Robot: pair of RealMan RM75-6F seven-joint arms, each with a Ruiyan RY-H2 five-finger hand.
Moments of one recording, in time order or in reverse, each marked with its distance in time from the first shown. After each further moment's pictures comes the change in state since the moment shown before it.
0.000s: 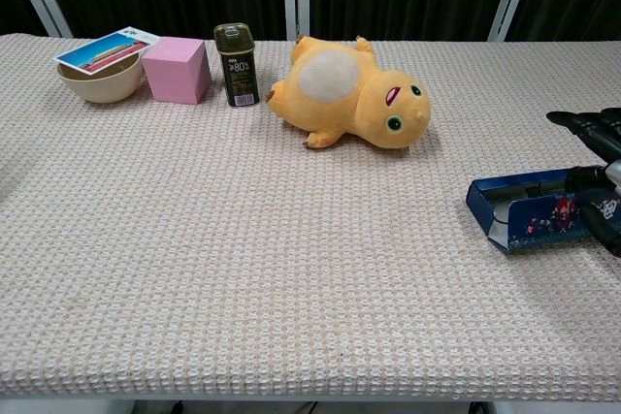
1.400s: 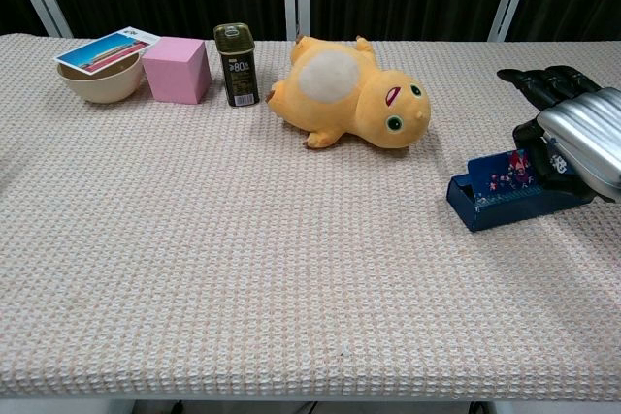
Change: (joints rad) left arm -0.012 0.006 -0.003 -0.005 -0.034 -0.047 0.019; right arm 0.161 -0.127 0.114 0.169 0.072 -0.099 0.039
